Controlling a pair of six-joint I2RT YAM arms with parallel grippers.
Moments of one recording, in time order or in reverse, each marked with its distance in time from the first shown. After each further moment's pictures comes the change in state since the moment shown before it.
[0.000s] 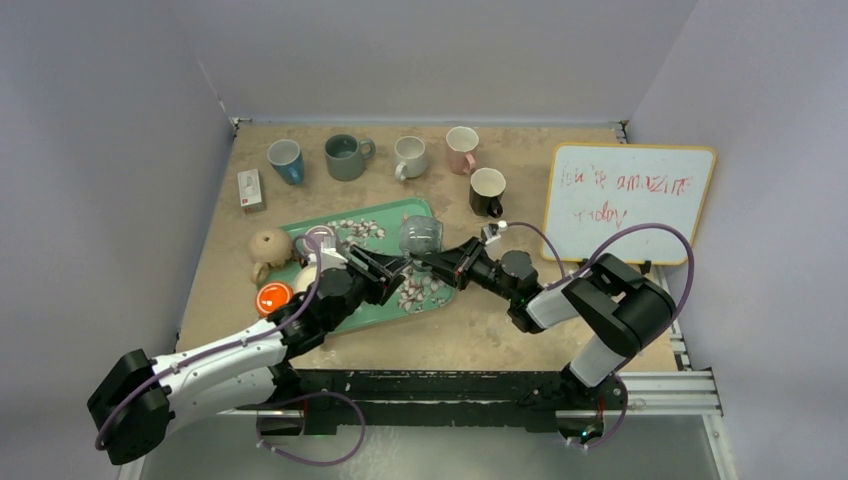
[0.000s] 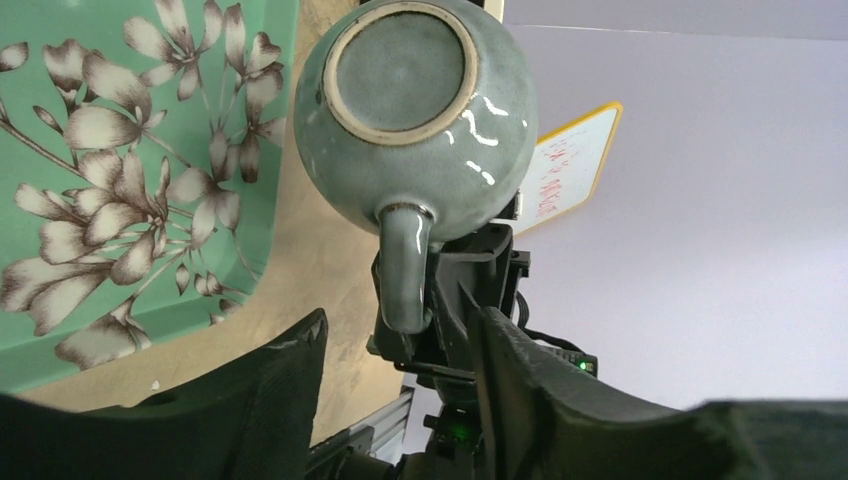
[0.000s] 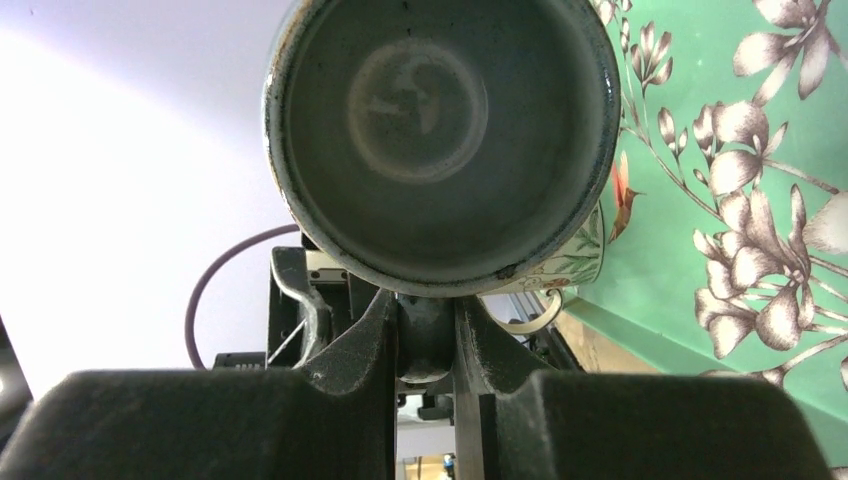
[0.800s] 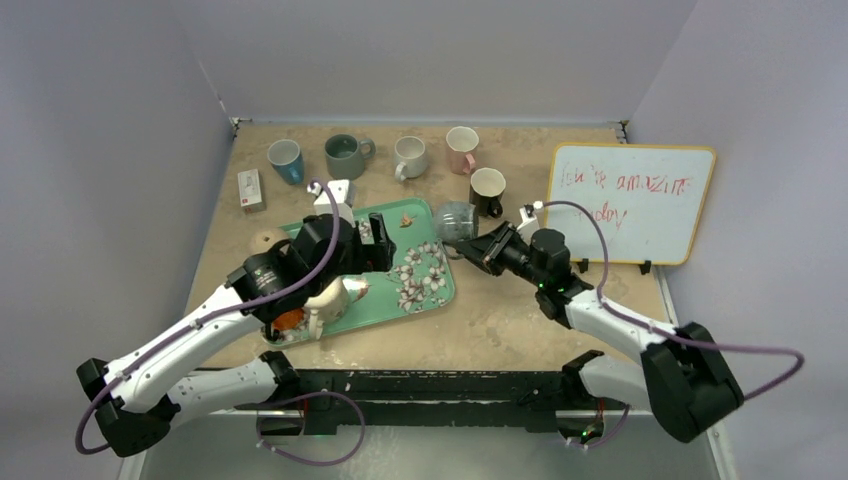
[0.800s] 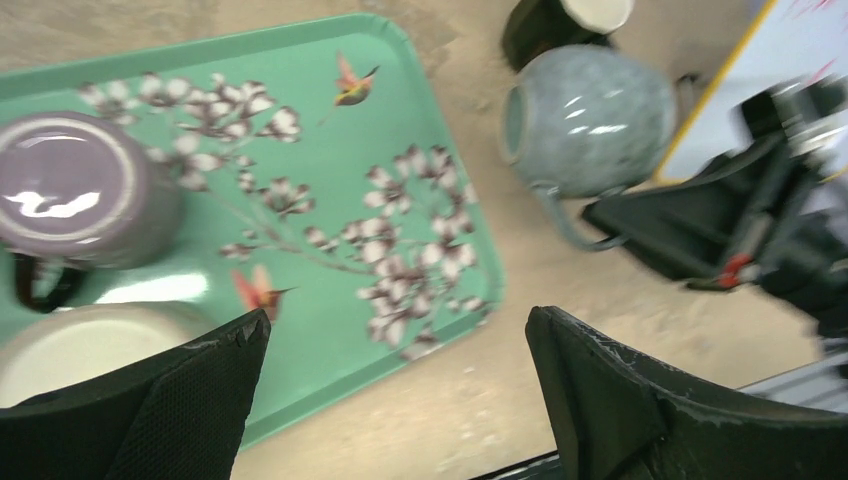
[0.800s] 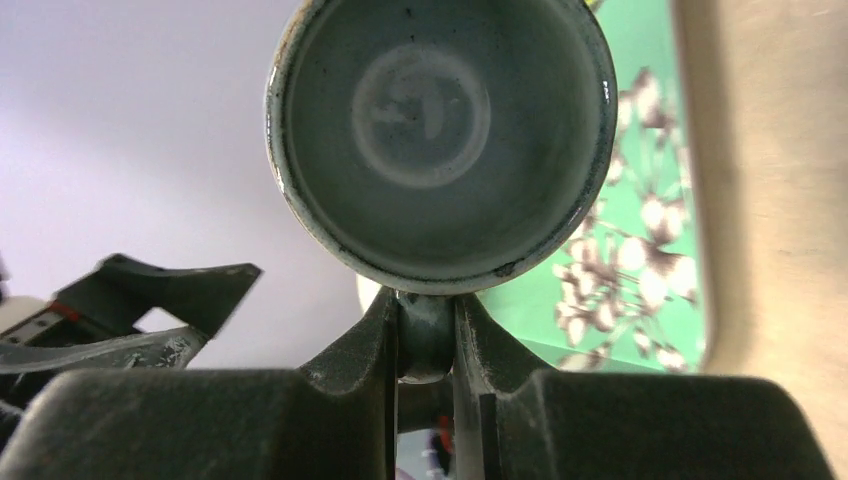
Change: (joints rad) left arm 0.000 0.066 0.703 -0.900 -0.136 0.857; right arm -0.197 -0.435 0.046 -0.633 -0.053 -0.310
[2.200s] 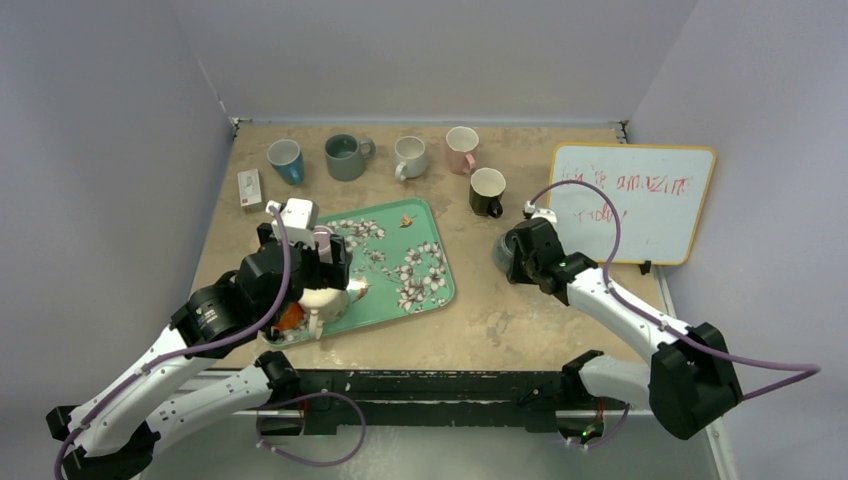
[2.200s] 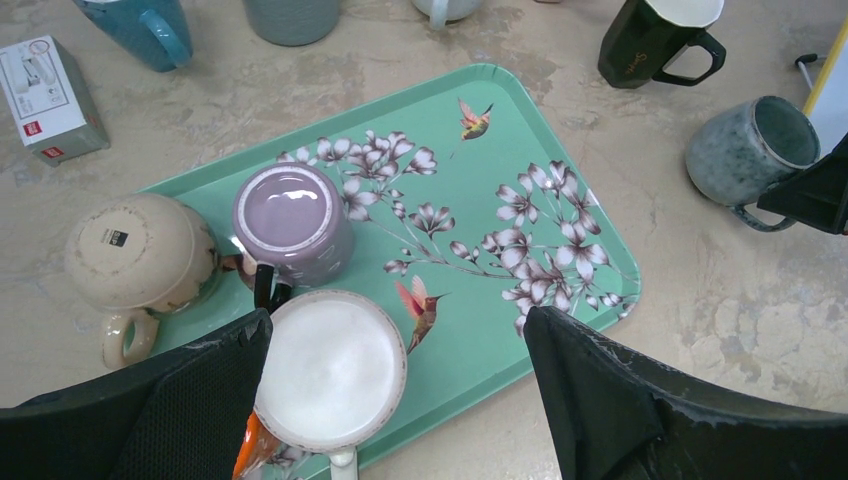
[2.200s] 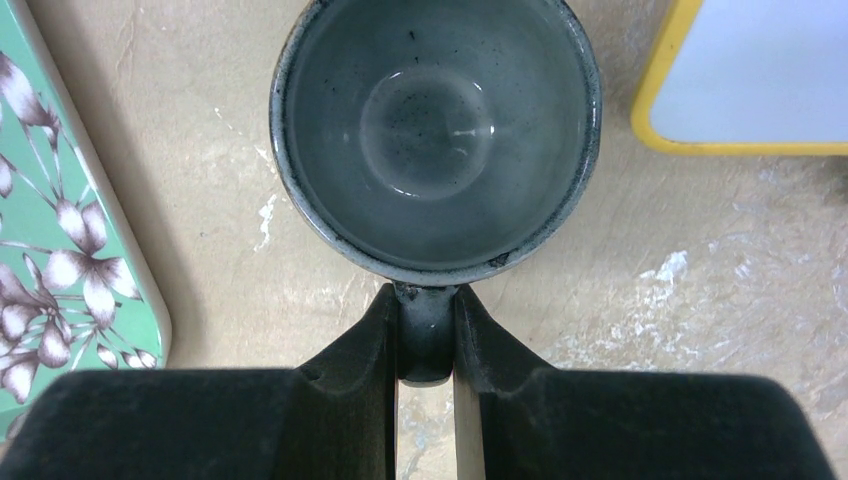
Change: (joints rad) left arm 0.000 -0.275 -0.056 -0.144 -0.139 0.335; right arm -0.007 -0.026 0.274 -1.010 0.602 -0.807
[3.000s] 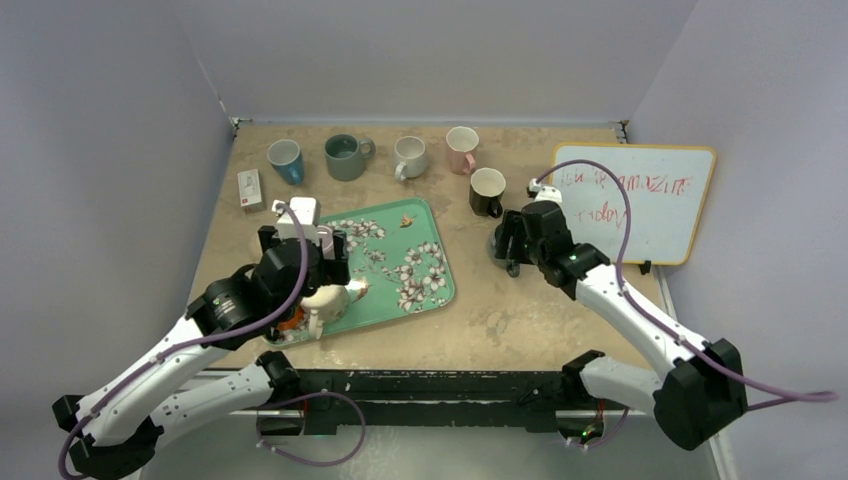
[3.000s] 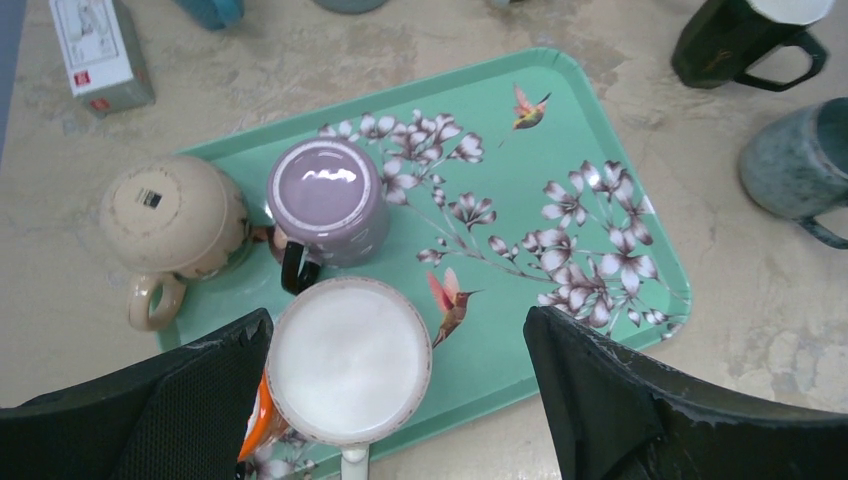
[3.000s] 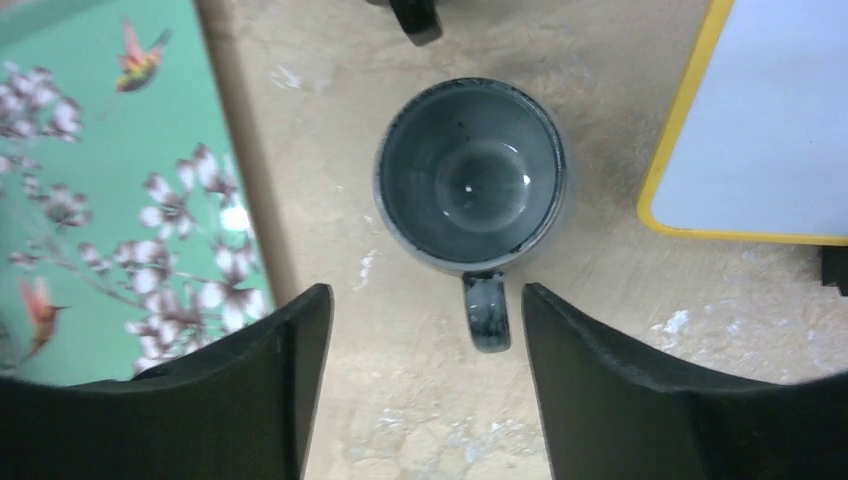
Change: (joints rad) left arm 0.000 0.050 -0.012 -0.031 -0.096 -0.070; right arm 0.000 -0.042 0.116 0.003 0.000 -0.021
